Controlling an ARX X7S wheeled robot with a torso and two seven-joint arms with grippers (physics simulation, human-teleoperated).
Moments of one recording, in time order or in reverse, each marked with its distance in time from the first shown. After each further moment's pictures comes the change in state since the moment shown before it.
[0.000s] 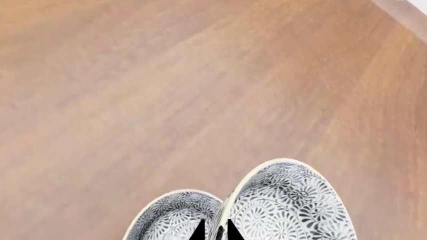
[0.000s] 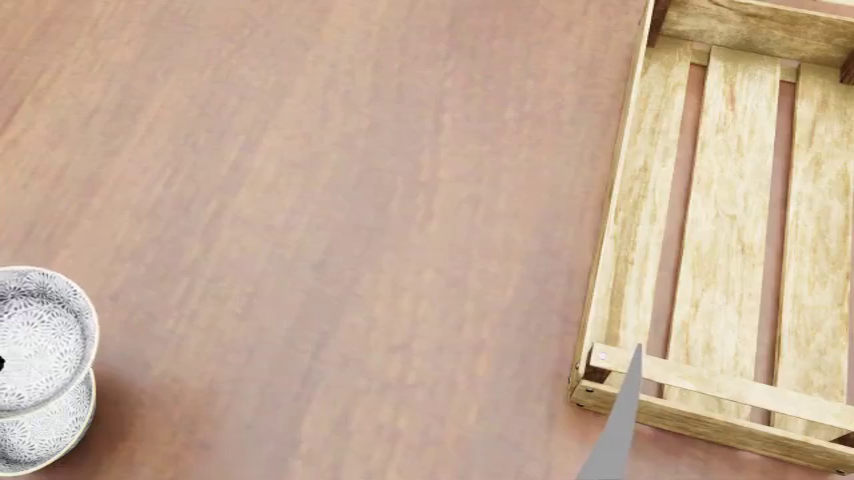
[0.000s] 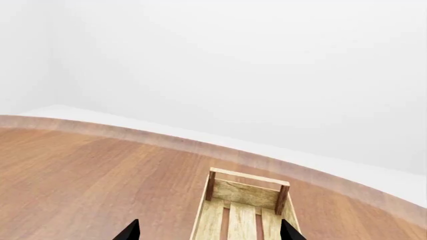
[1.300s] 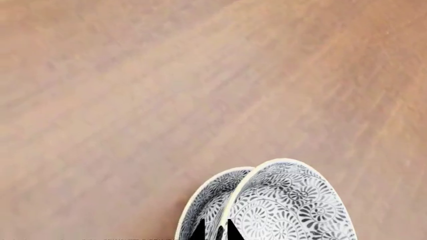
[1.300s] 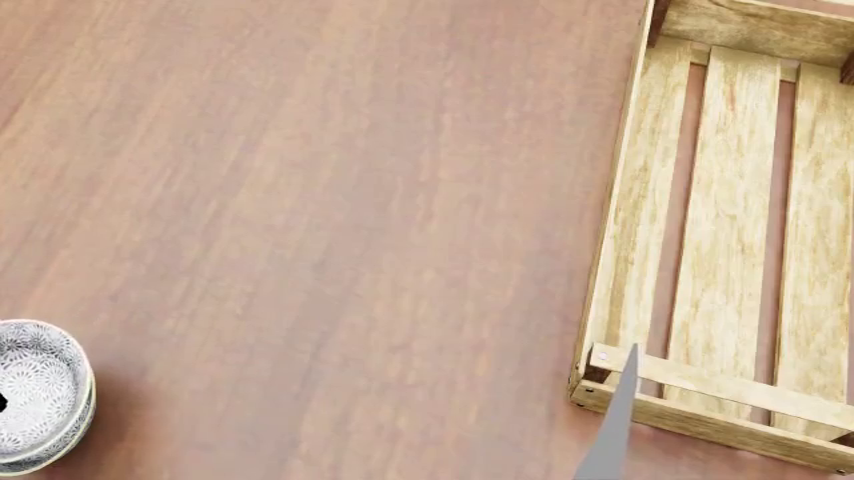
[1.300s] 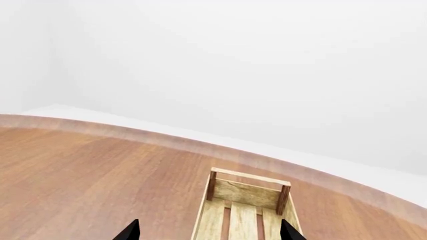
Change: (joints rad) left arm 0.059 0.031 0.019 -0.168 0.089 0.049 0.120; right arm 0.007 -0.006 -0.005 0.000 0.003 0.005 0.000
